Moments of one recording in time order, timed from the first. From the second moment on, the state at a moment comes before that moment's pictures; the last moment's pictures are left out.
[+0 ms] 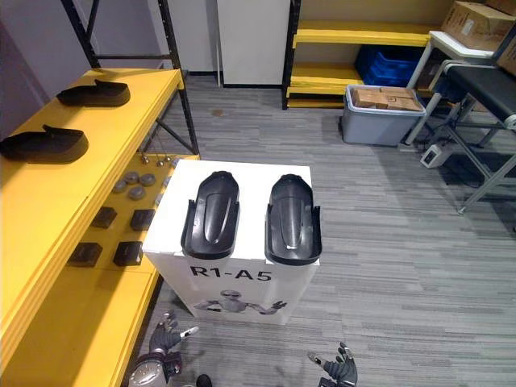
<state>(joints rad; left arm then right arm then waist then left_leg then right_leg) 0.10 0.03 0.01 0.73 -0.13 -0.14 0.13 0.18 -0.06 -0.23 0.75 0.18 -0.13 -0.13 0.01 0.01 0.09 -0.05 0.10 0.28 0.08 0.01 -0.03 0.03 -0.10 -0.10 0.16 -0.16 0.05</state>
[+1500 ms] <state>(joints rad) 0.19 0.08 -0.05 0.75 -0.10 -0.15 0.13 -0.51 -0.20 -0.21 0.78 -0.28 0.03 -0.39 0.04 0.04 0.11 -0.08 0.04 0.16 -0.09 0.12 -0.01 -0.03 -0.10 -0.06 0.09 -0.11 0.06</state>
